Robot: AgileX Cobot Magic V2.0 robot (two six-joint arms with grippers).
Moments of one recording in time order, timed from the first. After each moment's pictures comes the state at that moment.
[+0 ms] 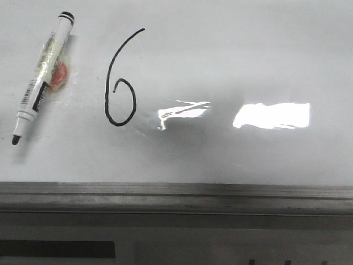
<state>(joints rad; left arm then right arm) -0.72 0.52 -0.37 -0.48 -0.05 0.06 0.92 0.99 -0.88 0.26 0.21 -0.11</state>
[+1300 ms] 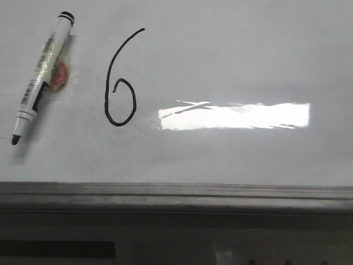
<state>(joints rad) -0.70 0.16 -0.23 -0.15 -0.01 0.06 0.92 0.36 -0.25 0.11 -0.04 -0.11</state>
